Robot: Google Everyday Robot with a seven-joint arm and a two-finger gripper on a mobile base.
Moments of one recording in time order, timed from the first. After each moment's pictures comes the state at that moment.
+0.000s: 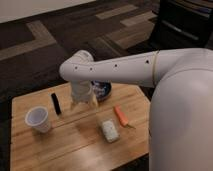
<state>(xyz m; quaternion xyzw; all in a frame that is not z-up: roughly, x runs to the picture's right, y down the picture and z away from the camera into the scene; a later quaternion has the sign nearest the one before) -0.105 0.100 0.704 -0.26 0.23 0.64 0.68</state>
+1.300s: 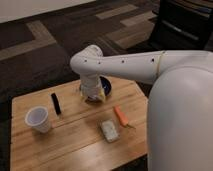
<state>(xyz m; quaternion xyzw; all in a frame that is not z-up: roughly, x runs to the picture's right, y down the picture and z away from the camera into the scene) -0.060 0.067 0.739 -0.26 0.24 0.60 0.72</state>
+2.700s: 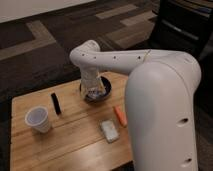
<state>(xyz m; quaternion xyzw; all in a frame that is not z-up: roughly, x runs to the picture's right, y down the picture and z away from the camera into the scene) -0.076 0.037 0.794 -0.27 0.22 0.54 0.77</state>
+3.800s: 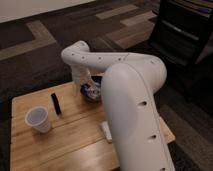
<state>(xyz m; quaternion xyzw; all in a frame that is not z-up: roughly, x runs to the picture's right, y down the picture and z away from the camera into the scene) -0.124 0.013 0.848 -0.30 0.18 0.43 0.83</state>
